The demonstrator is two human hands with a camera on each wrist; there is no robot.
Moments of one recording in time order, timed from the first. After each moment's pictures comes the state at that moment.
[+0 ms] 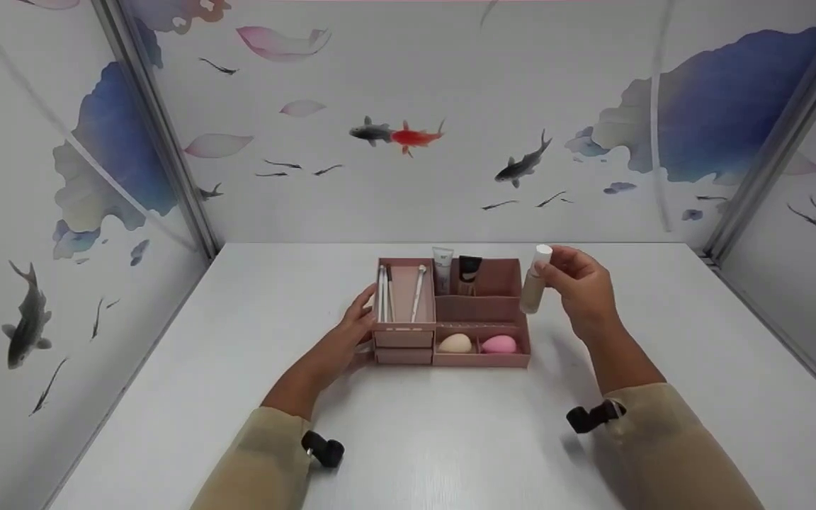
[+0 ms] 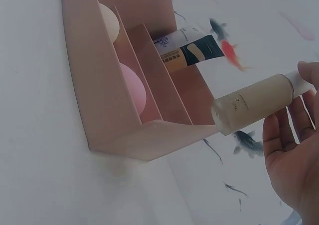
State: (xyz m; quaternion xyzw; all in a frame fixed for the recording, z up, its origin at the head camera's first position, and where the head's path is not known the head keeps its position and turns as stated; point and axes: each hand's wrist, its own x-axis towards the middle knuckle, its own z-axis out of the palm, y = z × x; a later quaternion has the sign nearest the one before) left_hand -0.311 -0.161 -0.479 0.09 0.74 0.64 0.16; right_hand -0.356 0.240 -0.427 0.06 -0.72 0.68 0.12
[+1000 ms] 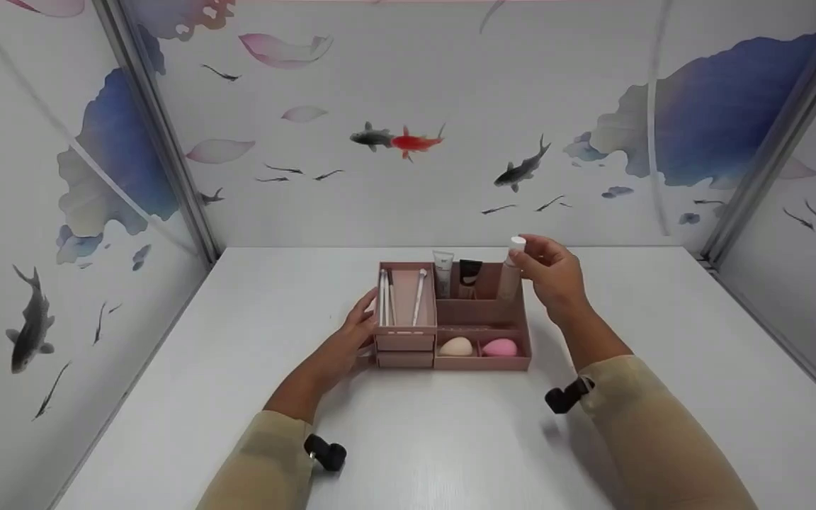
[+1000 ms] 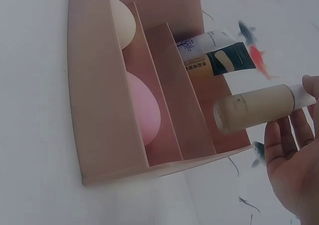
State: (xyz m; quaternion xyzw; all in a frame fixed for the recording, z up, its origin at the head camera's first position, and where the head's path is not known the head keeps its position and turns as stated) left_hand -0.311 -0.162 -0.479 0.09 0.75 0.63 0.16; right_hand -0.388 0.209 -0.422 0.06 -0.73 0.67 0.12
